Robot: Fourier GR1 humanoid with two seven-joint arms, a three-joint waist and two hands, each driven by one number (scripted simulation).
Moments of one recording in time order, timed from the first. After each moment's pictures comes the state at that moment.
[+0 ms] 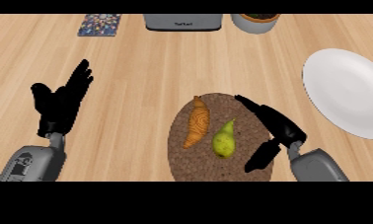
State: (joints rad) left arm -0.18 0.34 -0.09 -1.38 0.18 0.14 0.14; right arm -0.20 -0.32 0.37 -1.41 0.29 0.30 0.29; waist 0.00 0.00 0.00
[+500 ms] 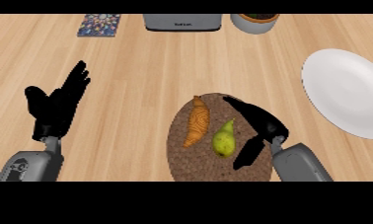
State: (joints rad) left arm -0.15 0.30 -0.03 -1.44 0.13 0.10 0.17; right arm -0.25 -0.20 0.35 -1.34 0.42 0.35 0.34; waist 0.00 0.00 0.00
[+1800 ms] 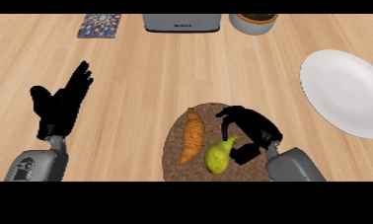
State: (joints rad) left arm -0.15 0.24 0.03 -1.43 0.06 0.05 0.17; right arm -0.22 -0.17 0.37 -1.32 0.62 0.37 0.11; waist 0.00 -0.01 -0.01
